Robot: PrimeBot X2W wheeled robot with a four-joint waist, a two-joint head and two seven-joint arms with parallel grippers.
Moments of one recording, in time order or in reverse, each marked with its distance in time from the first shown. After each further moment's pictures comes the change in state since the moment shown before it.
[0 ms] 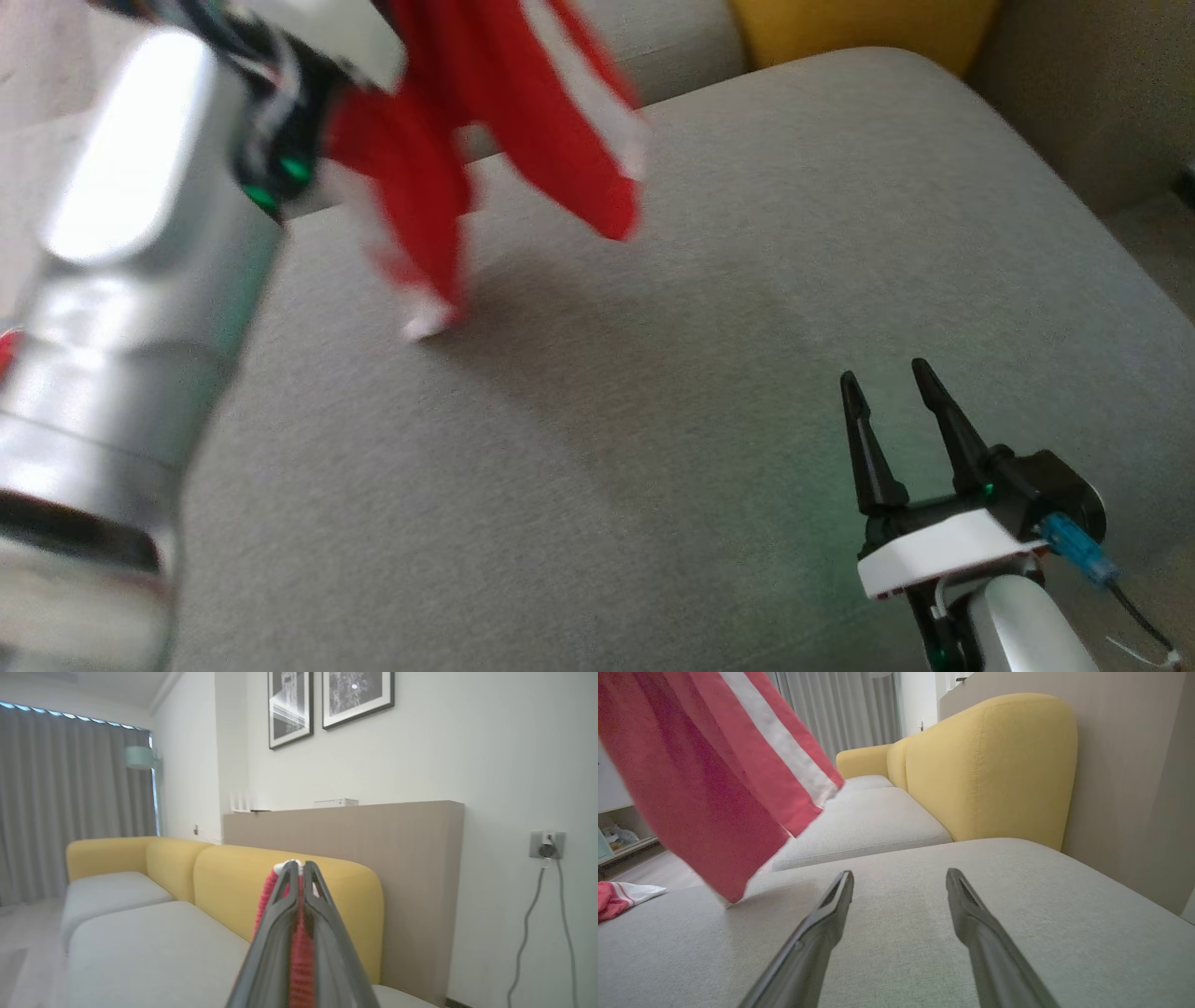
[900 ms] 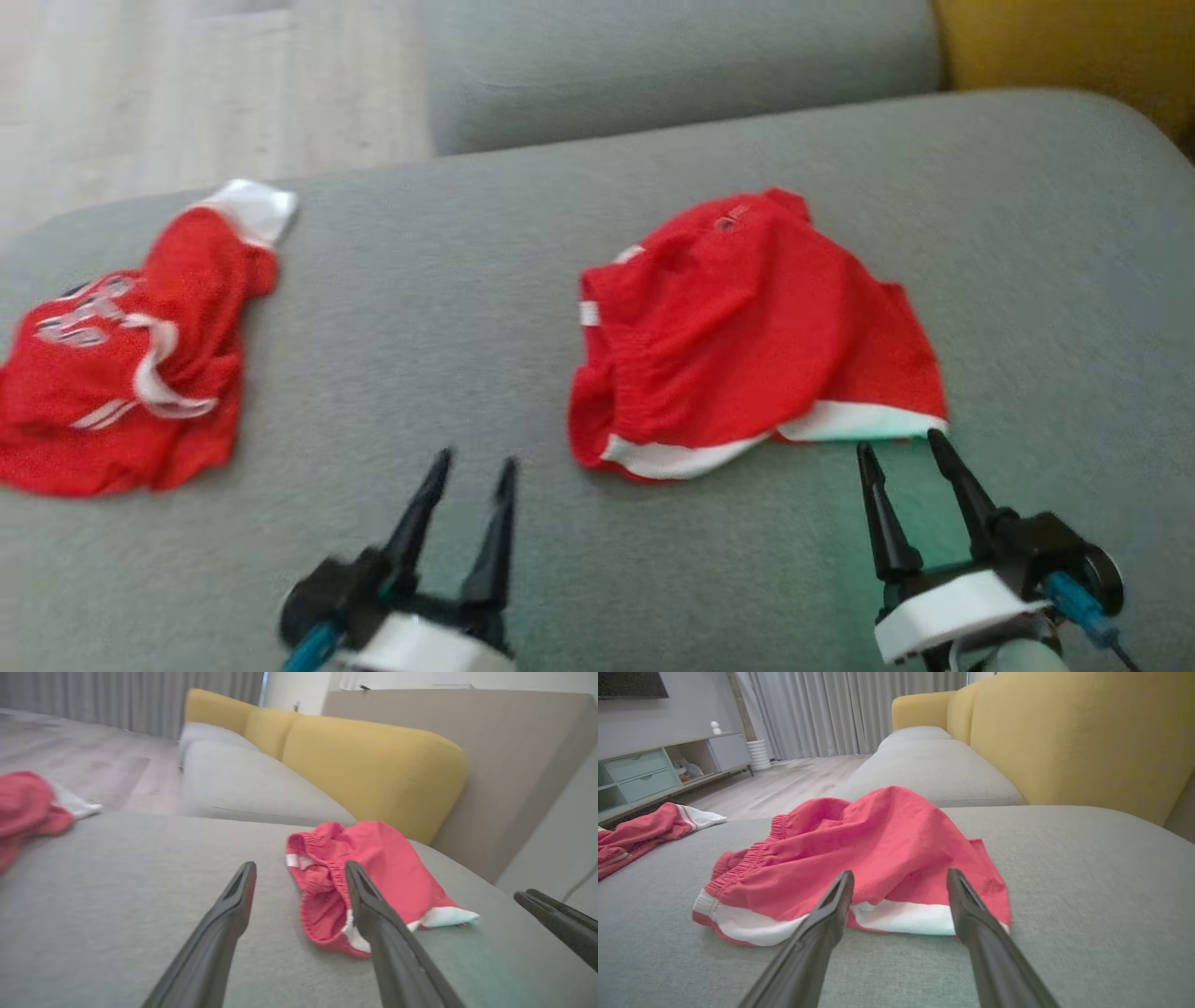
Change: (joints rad) left arm 1.102 -0.177 0.174 -0.337 0.360 -0.004 -0.254; right arm 0.099 0.007 -0.051 0.010 -0.061 0.000 0.003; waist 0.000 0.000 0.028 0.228
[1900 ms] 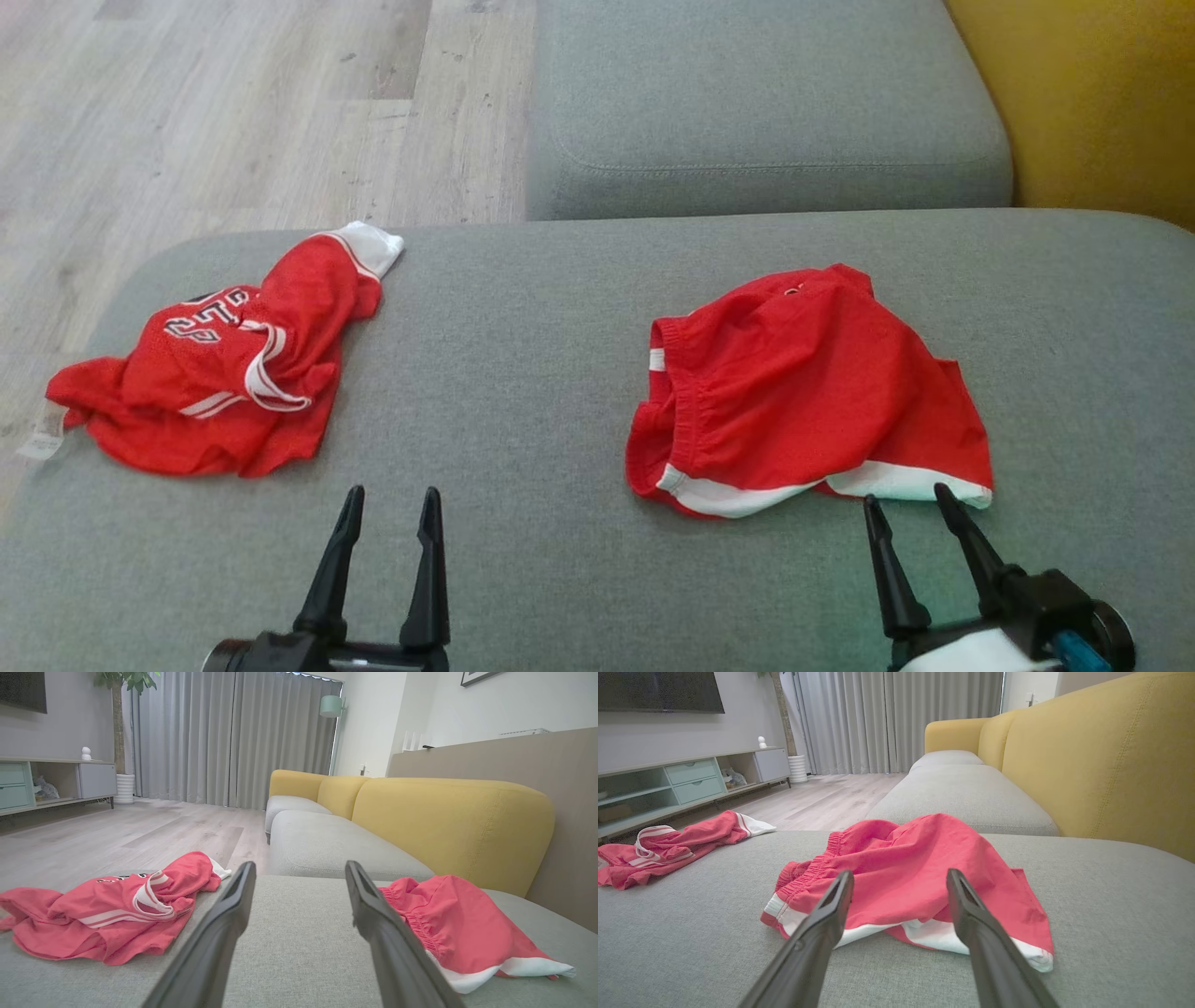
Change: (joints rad) left arm 0.222 -0.033 0.200 -0.230 0.196 0.086 -0.003; right arm 0.122 0.003 -0.005 -0.064 -0.015 0.000 0.000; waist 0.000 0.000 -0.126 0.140
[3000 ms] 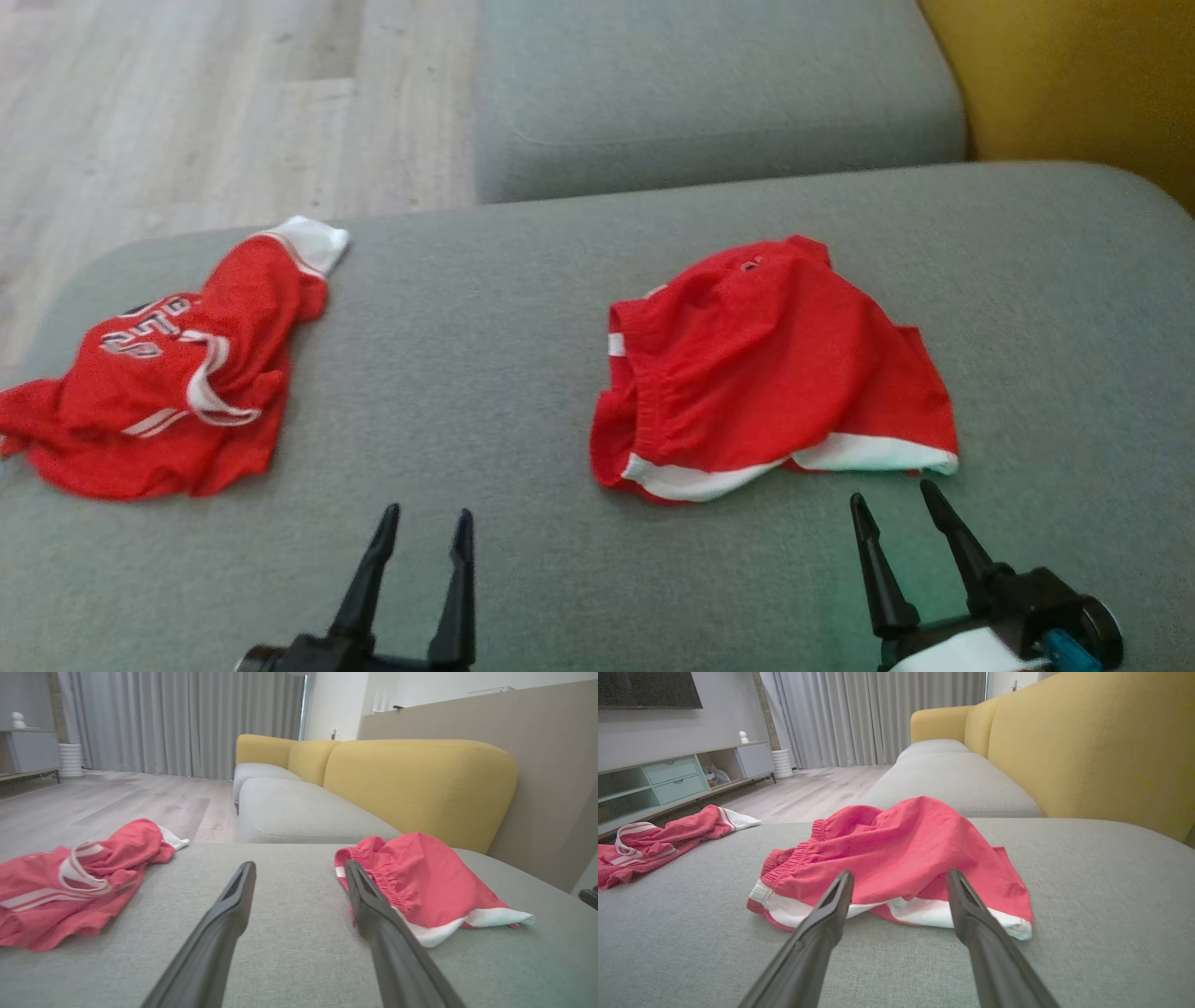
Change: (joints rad) left arm -0.007 0.000 -0.041 0.068 0.008 -0.022 0.000; right arm 0.001 0.000 0.025 -0.009 0.005 0.000 0.000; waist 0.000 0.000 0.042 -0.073
